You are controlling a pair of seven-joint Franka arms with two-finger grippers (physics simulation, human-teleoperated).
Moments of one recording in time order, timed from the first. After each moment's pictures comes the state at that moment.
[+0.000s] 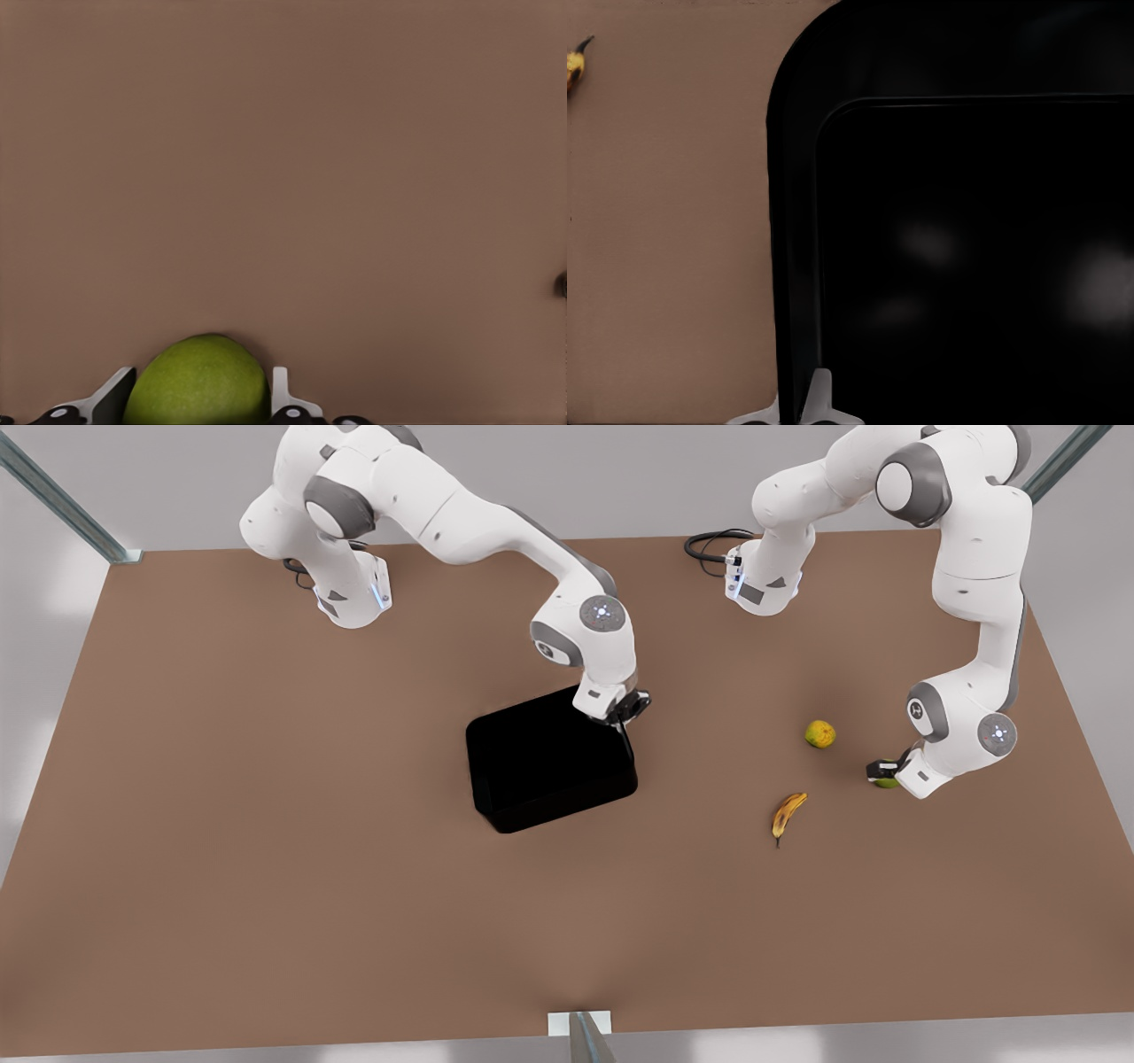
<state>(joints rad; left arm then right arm) 0.31 0.49 0.02 -2.11 0.04 2.49 0.36 0.98 0.69 0.00 -1.41 -0.03 2.33 0.83</state>
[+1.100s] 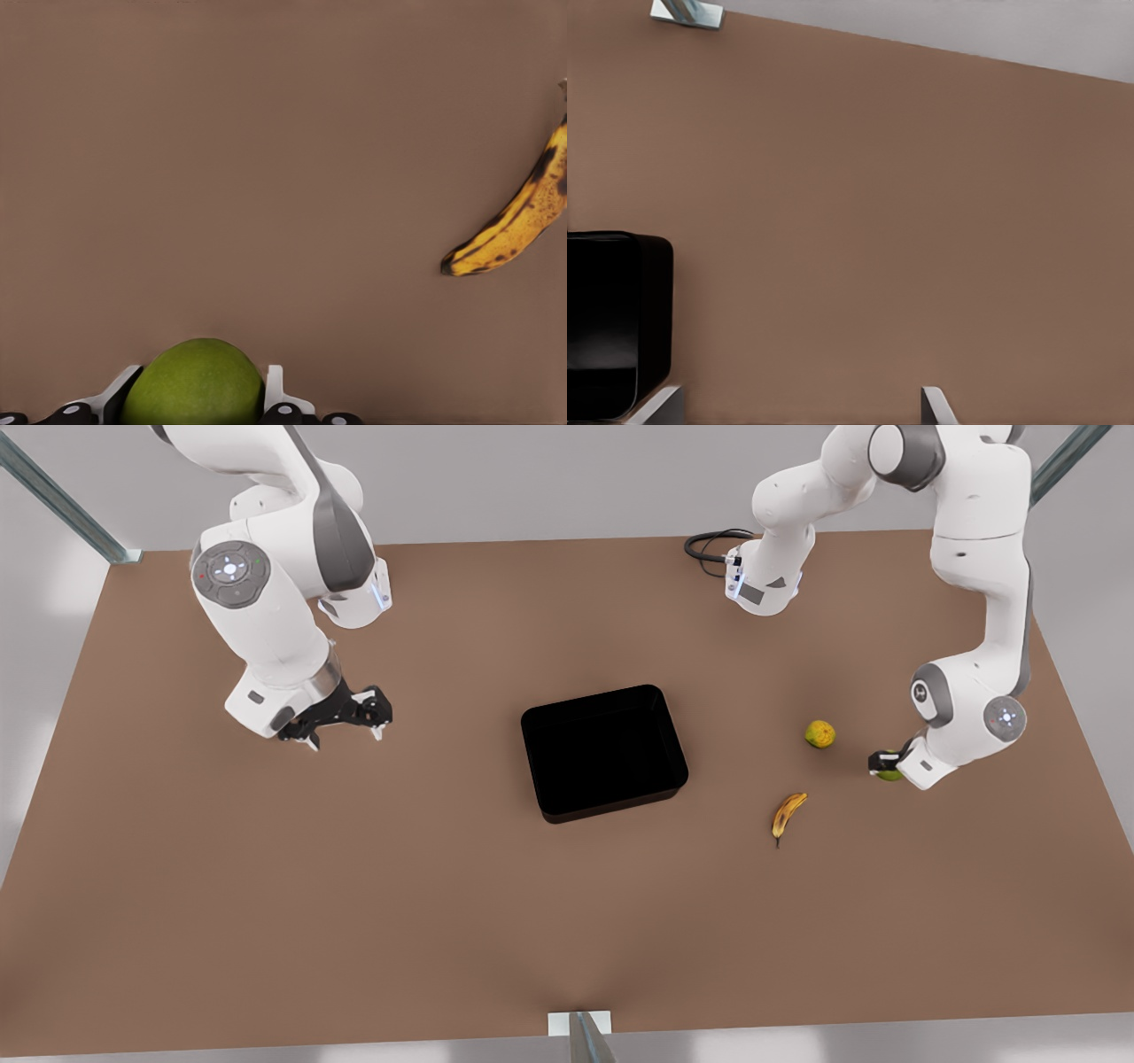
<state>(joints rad) 0.30 0.31 -0.05 -2.15 0.06 2.36 0.27 0.39 0.09 -0.03 -1.54 -0.05 1.72 0.20</state>
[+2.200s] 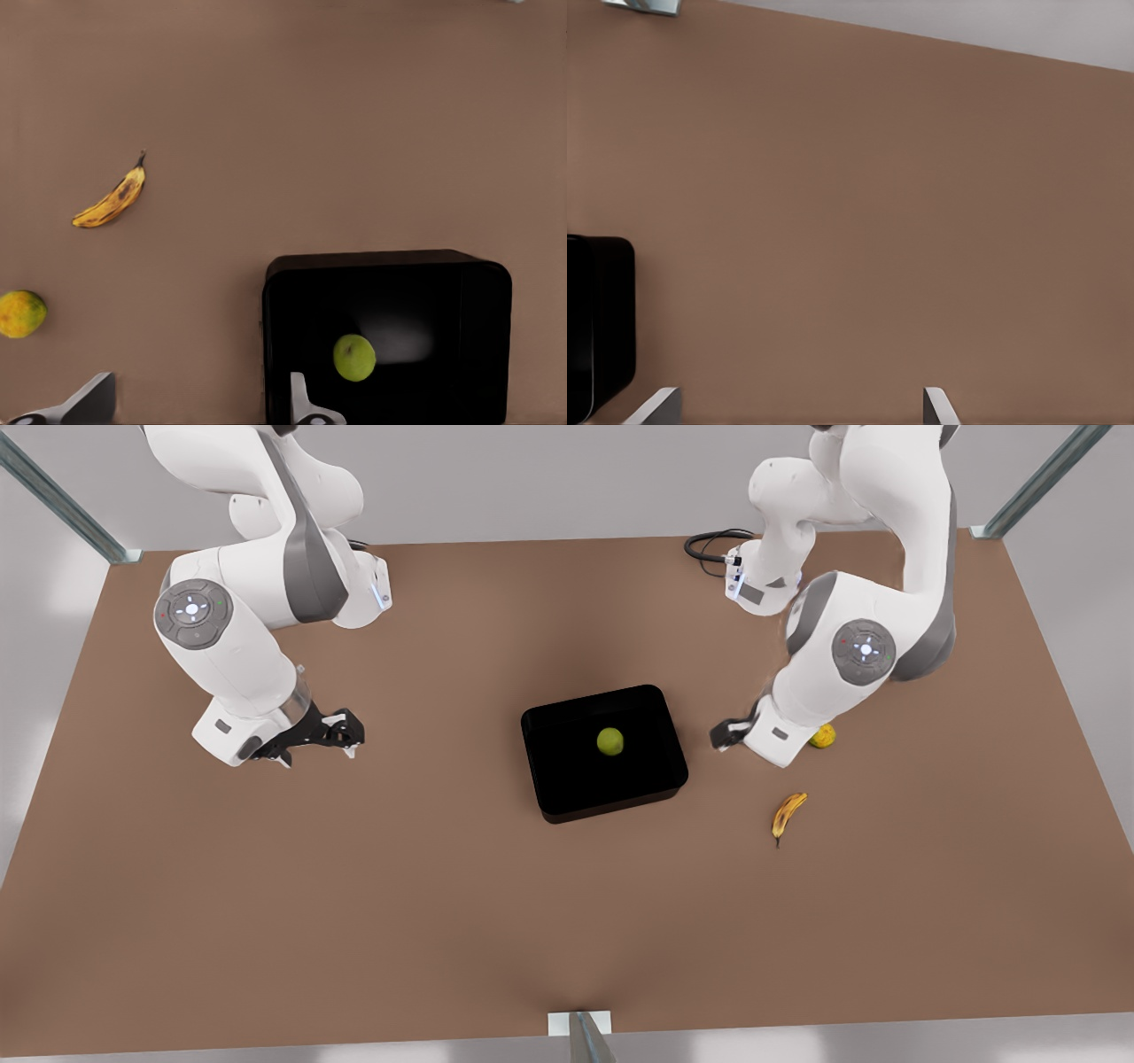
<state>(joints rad) -0.23 0.19 -0.06 -1.55 -0.07 1.68 -0.44 0.31 0.13 -0.02 -1.51 -0.05 1.69 0.14</state>
